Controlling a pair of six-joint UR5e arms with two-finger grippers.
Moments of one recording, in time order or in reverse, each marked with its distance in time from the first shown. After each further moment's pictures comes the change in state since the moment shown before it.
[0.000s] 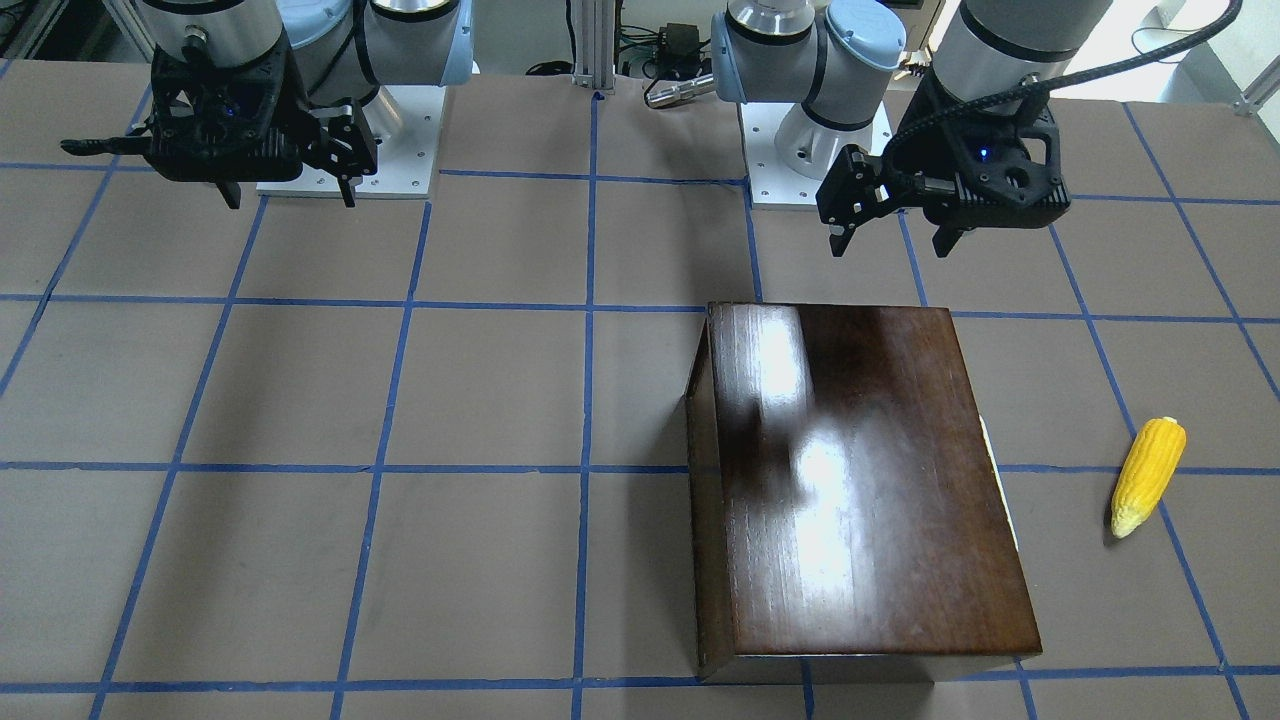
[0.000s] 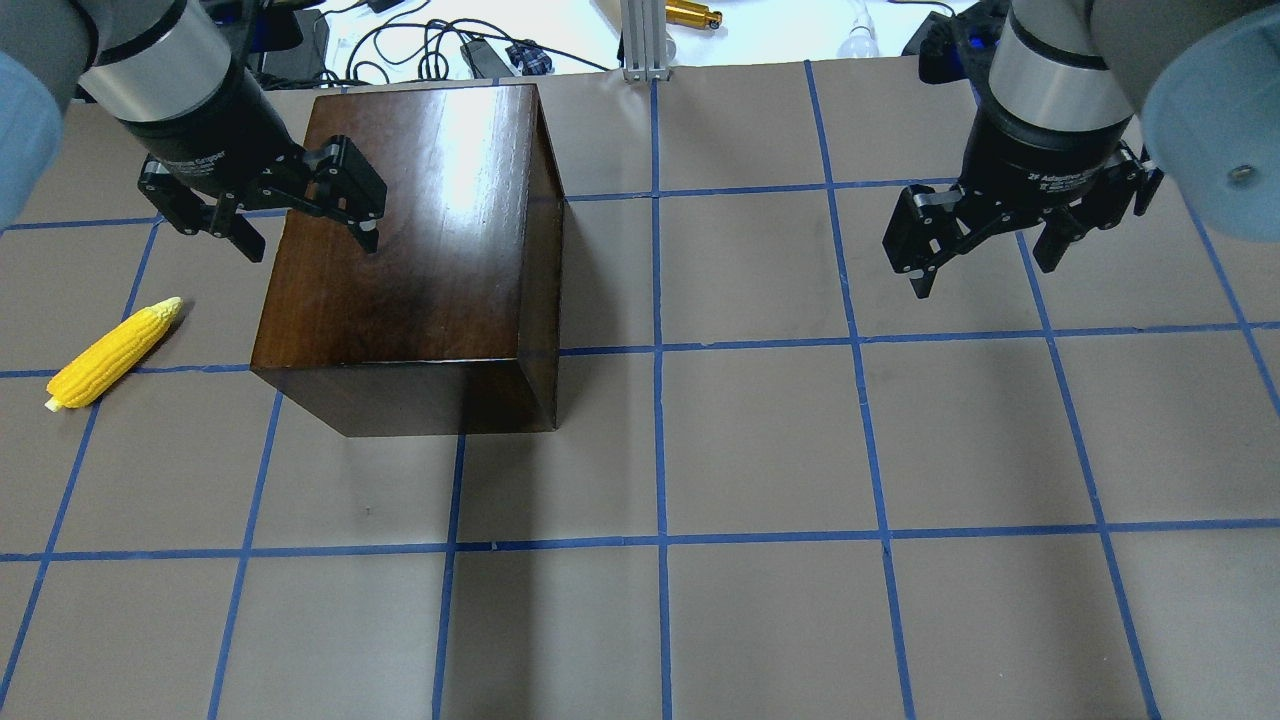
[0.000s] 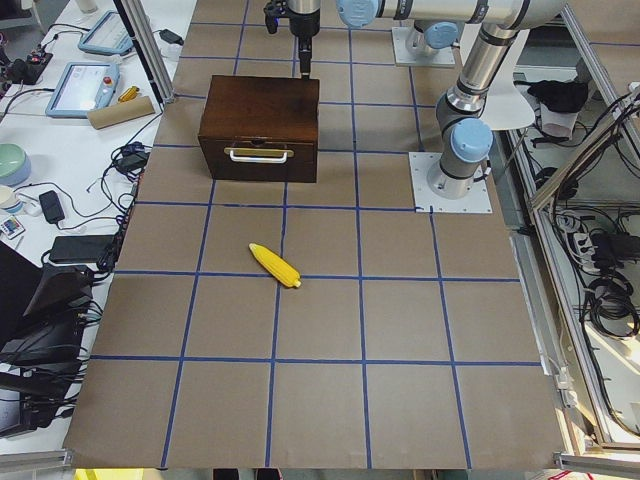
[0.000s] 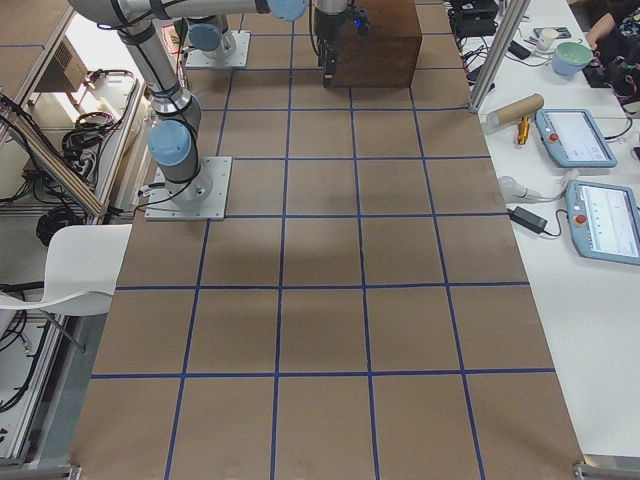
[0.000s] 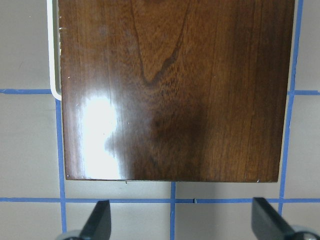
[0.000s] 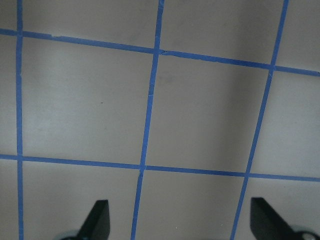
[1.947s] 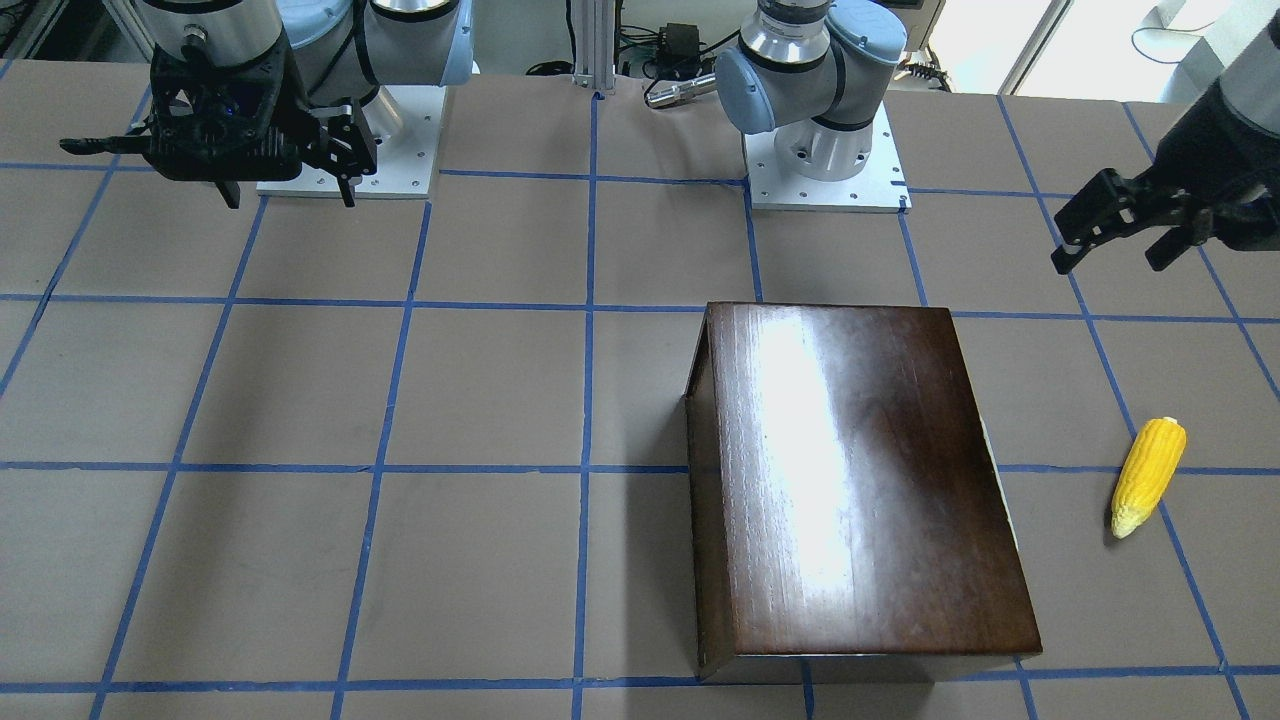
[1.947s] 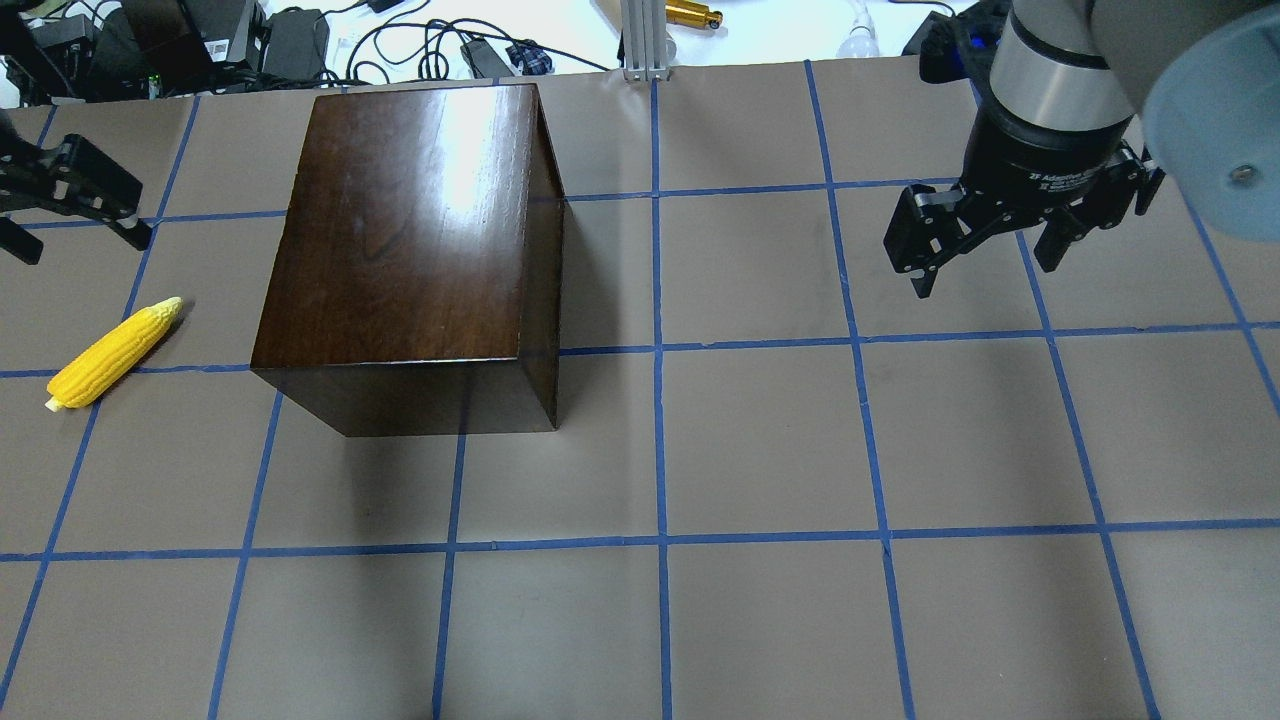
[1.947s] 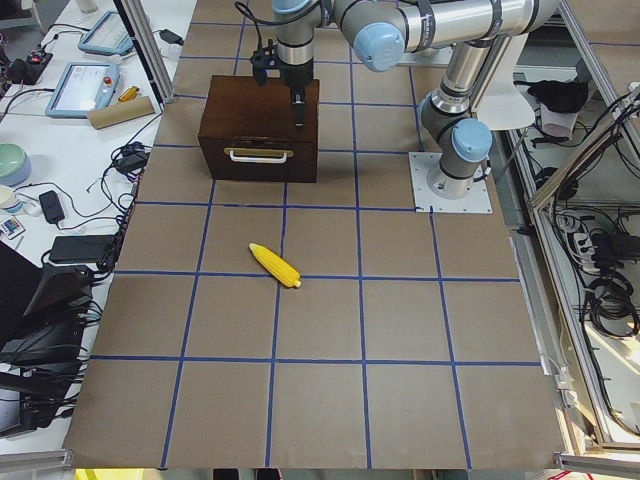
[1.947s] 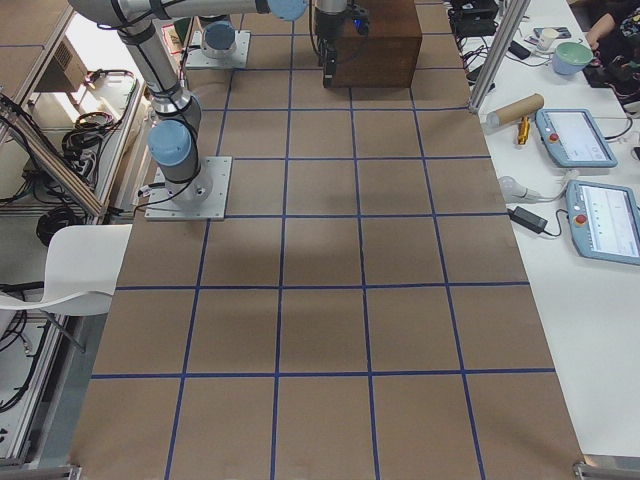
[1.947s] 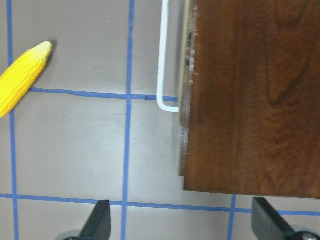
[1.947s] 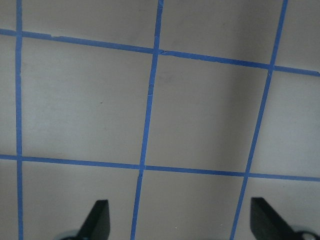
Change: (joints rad) left arm 0.416 -0.018 0.019 -0.014 0.000 0.371; right arm 0.000 -0.001 0.000 0.000 -0.001 0.001
